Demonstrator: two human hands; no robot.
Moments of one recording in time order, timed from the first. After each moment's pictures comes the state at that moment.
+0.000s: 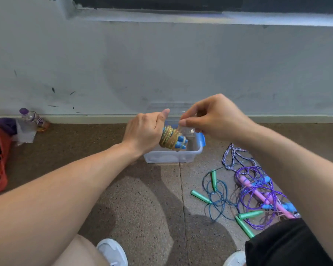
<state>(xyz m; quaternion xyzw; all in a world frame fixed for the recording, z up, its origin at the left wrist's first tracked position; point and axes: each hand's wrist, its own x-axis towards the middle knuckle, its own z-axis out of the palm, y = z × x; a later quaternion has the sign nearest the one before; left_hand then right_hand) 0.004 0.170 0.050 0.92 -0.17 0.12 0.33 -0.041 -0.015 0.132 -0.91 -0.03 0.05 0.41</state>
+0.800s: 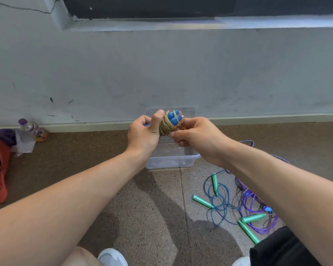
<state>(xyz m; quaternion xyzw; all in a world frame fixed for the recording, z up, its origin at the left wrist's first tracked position) 0.000 0.150 0.051 0.75 0.08 0.01 0.66 -0.039 0.006 0.083 -0.74 0.04 0.11 0.66</state>
